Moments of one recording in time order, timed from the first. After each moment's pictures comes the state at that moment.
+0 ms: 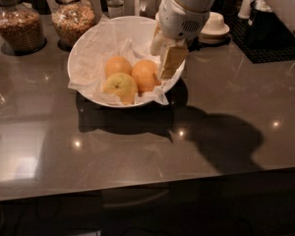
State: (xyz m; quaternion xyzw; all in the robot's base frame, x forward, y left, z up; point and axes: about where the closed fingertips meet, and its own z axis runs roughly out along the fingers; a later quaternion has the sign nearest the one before) arm 0.565 -0.031 0.943 -0.77 0.61 0.02 0.17
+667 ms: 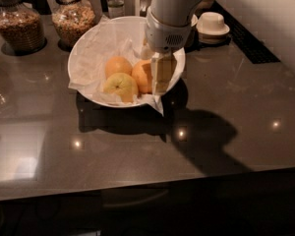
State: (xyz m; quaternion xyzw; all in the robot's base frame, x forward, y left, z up) arm 0.567 -0.017 0.910 -0.79 0.60 0.01 0.12
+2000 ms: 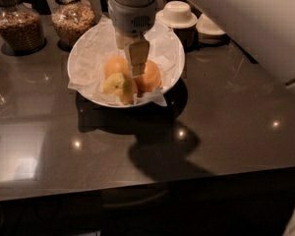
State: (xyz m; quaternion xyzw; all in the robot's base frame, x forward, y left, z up) arm 0.575 0.041 0.948 -0.83 0.55 -0.07 0.11
